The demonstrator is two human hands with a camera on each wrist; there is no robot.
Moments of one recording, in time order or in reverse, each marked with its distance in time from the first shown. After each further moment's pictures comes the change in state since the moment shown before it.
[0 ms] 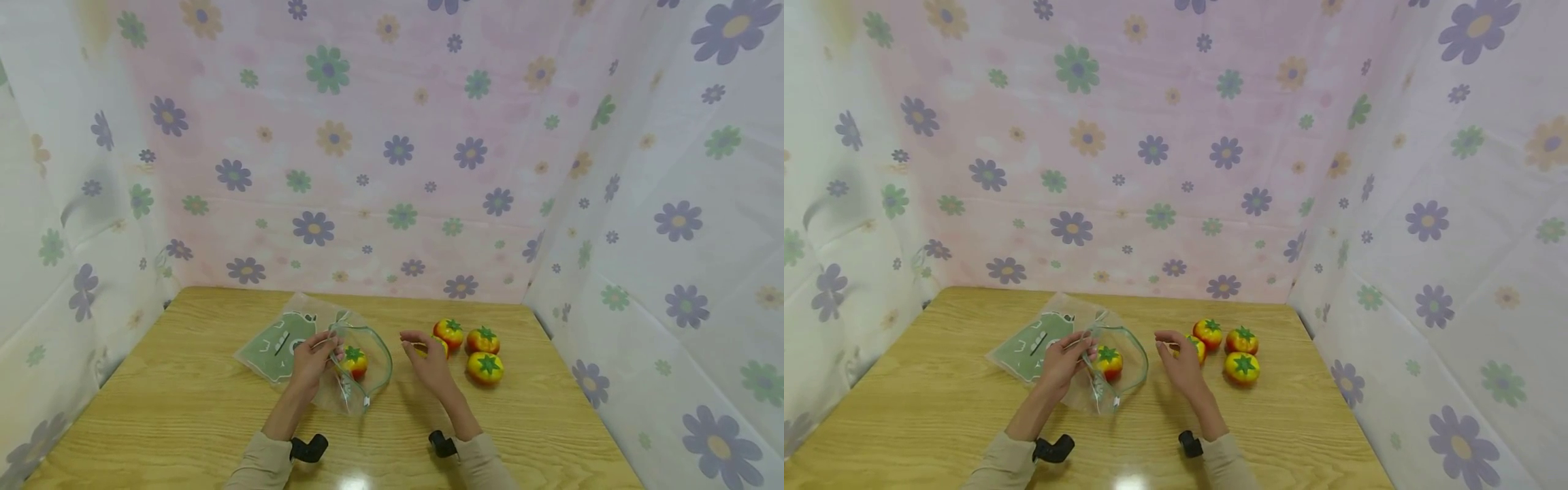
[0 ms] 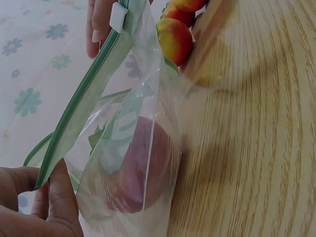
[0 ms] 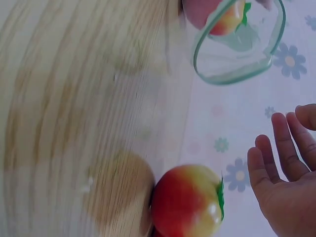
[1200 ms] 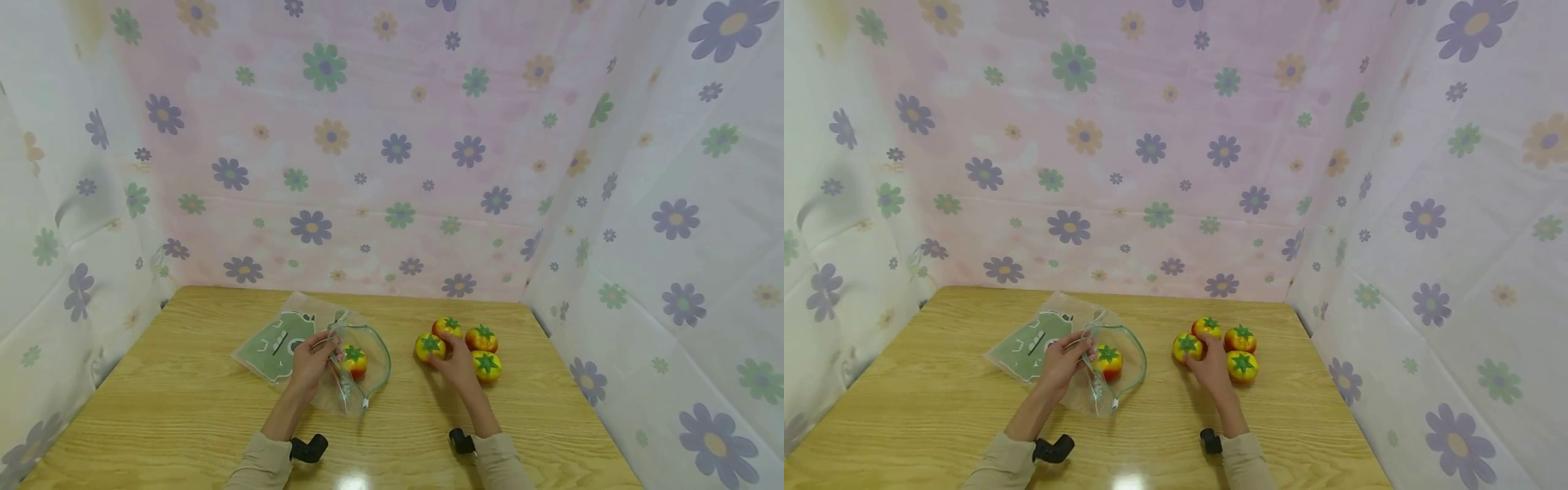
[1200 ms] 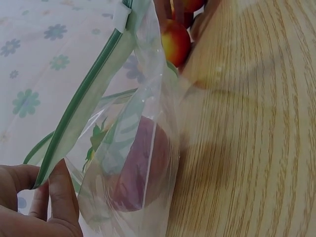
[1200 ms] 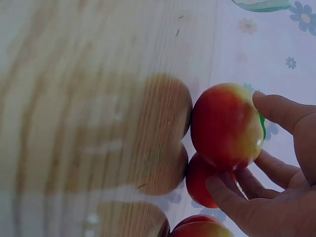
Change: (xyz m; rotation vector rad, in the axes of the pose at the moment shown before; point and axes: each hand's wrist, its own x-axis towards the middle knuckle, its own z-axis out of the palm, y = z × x) left_hand 0.002 -0.005 0.002 0.072 0.027 -0.001; right_hand -0.007 0.032 -0.048 -0.302 0.043 0.260
